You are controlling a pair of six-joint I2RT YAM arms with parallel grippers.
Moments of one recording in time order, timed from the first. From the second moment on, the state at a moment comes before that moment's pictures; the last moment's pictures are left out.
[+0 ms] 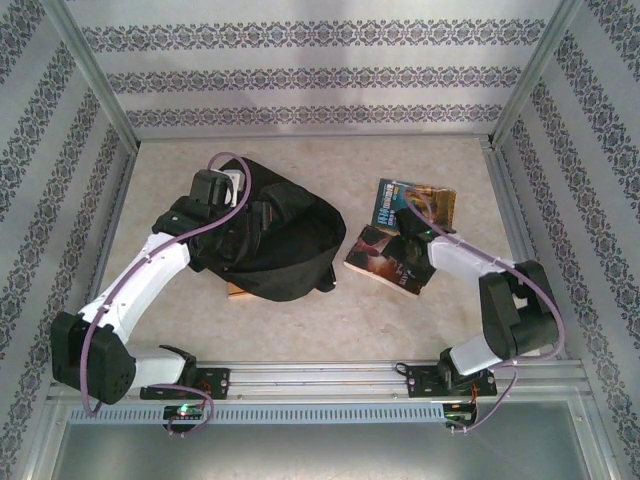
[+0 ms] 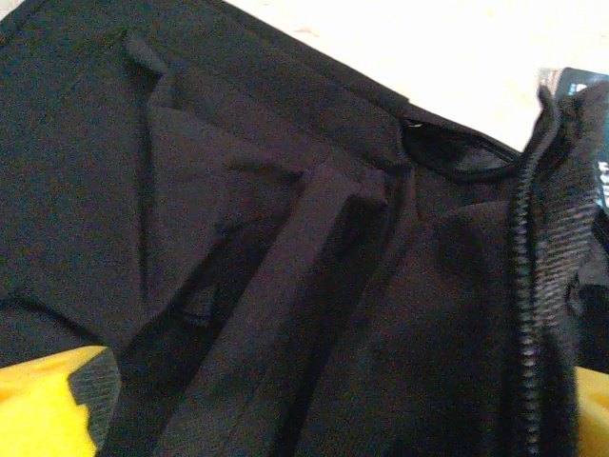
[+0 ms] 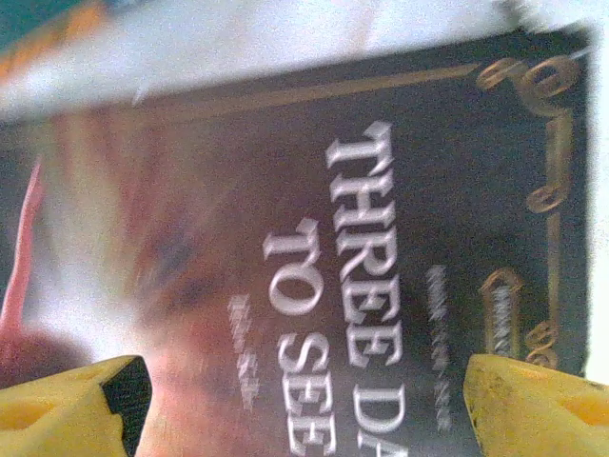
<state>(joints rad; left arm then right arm) -0.31 1.28 1.08 -0.56 0.02 -0.27 0.34 1.48 0.79 -0.56 0.06 0.99</state>
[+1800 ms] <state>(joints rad) -0.42 1.14 1.11 -0.71 0.13 -0.26 0.42 1.37 0.72 -0.54 -0.30 0.73</state>
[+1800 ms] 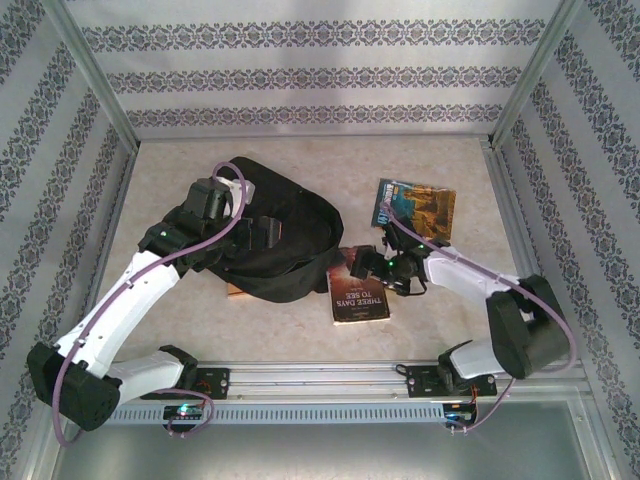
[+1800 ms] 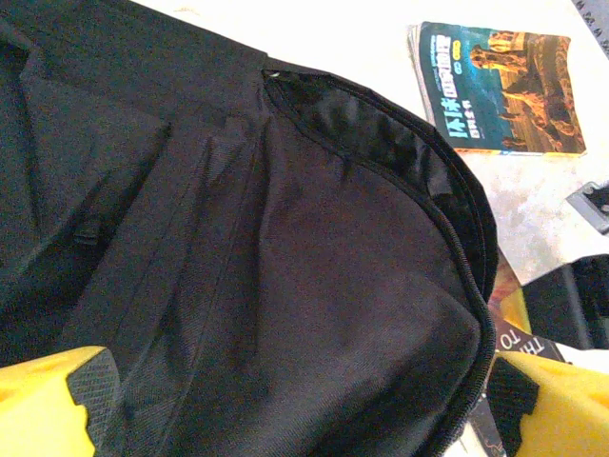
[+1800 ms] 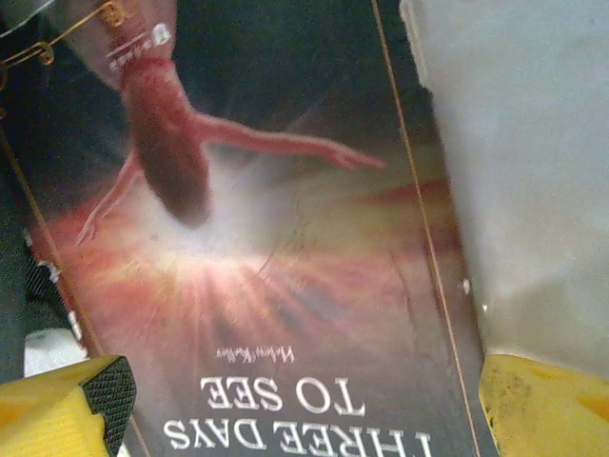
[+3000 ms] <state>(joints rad) -0.42 1.16 1.04 -0.69 0.25 -0.32 0.31 1.49 0.67 -0.17 -0.69 0.71</state>
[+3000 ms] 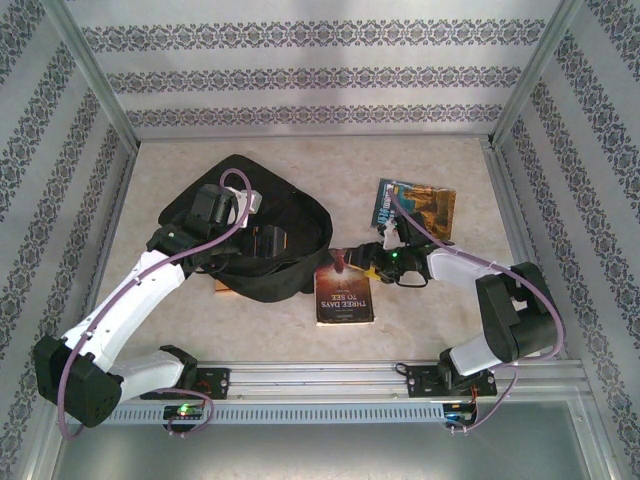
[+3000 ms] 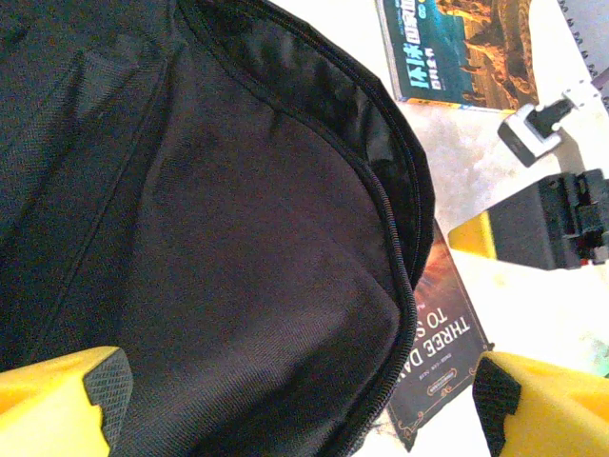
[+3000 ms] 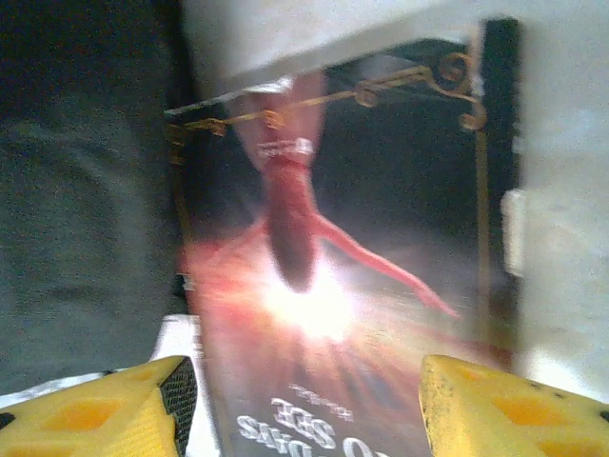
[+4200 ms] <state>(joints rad) -0.43 1.22 1.00 -0.64 0.29 -0.32 0.34 1.58 0.72 -0.29 -0.58 0.63</state>
